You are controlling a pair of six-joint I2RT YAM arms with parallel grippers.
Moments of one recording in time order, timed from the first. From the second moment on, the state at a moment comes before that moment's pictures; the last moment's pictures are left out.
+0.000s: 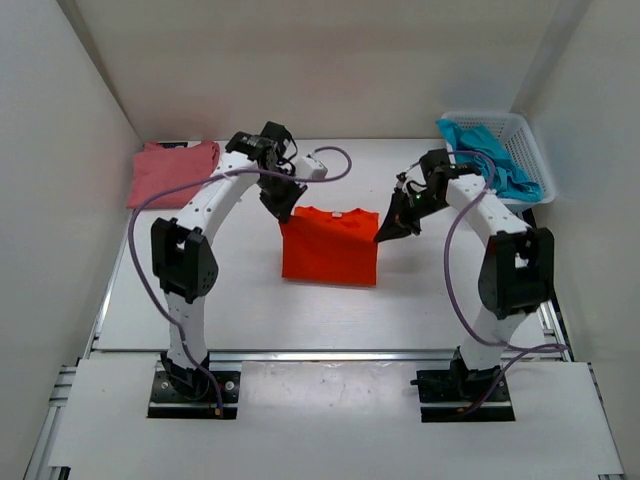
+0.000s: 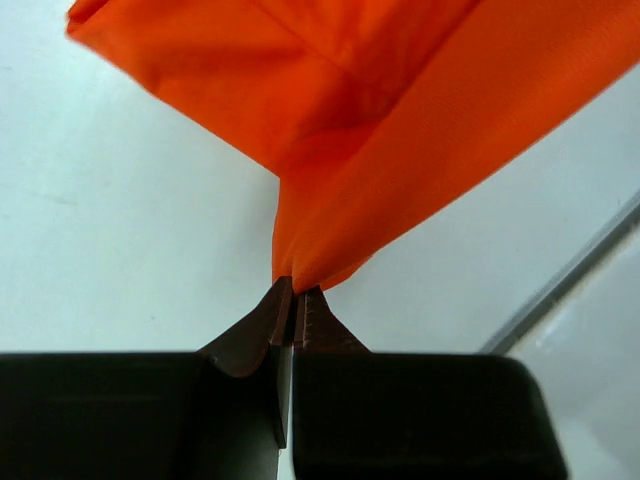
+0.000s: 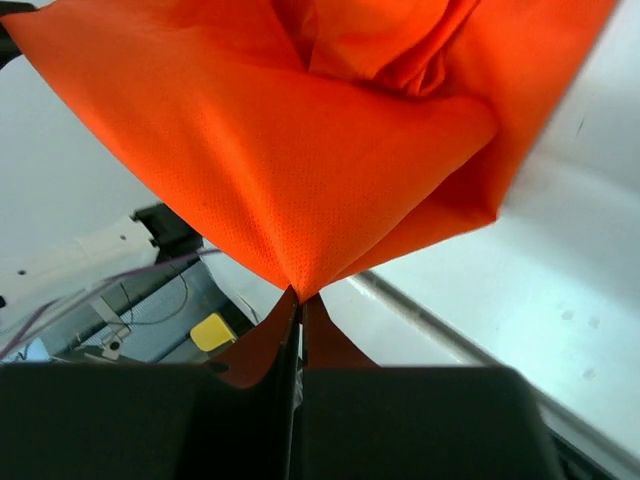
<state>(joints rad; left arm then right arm) -0.45 1.99 1.97 -1.27 0.30 0.53 0.22 1.76 1.43 -1.02 -0.78 0.36</state>
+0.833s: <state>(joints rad) -0.41 2.28 2.17 -0.96 0.32 0.35 0.10 2.37 2.12 -0.97 -0.80 0.43</state>
